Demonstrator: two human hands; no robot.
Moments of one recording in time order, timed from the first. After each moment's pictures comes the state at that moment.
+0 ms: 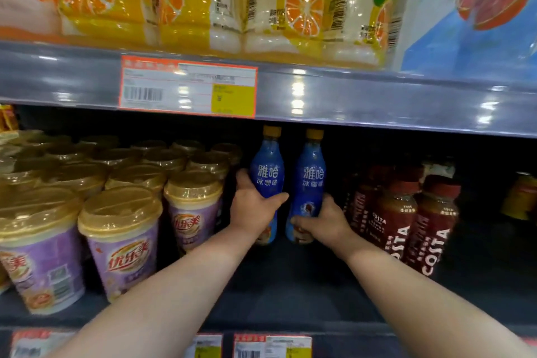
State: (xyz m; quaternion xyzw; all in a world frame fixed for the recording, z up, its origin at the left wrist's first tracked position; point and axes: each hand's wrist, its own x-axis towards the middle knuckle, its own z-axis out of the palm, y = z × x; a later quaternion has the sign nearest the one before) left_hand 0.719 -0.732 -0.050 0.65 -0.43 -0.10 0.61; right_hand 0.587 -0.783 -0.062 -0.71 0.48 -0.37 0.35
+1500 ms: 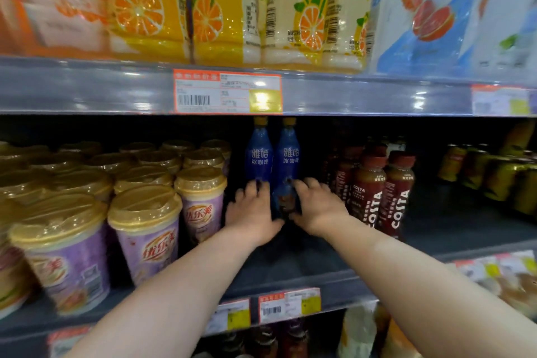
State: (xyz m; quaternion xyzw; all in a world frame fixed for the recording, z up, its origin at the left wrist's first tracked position) left_hand 0.728 -0.687 -0.056 0.72 -0.67 0.02 0.19; right_hand 0.592 -0.719 -0.033 -0.82 0.56 -0.11 -0.03
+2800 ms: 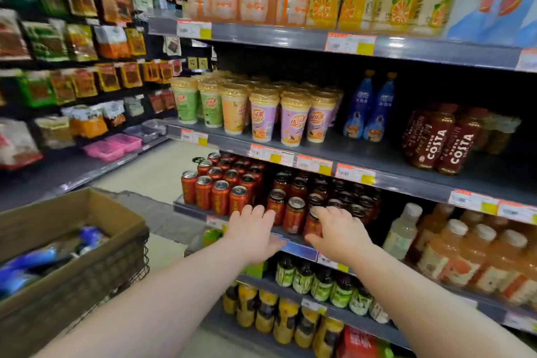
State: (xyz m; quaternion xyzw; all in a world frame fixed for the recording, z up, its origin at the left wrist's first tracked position) left_hand 0.680 -0.292 -0.141 0.84 -0.55 0.02 0.00; right_hand 0.535 -0.399 -0.115 -0.93 0.37 0.00 0.02
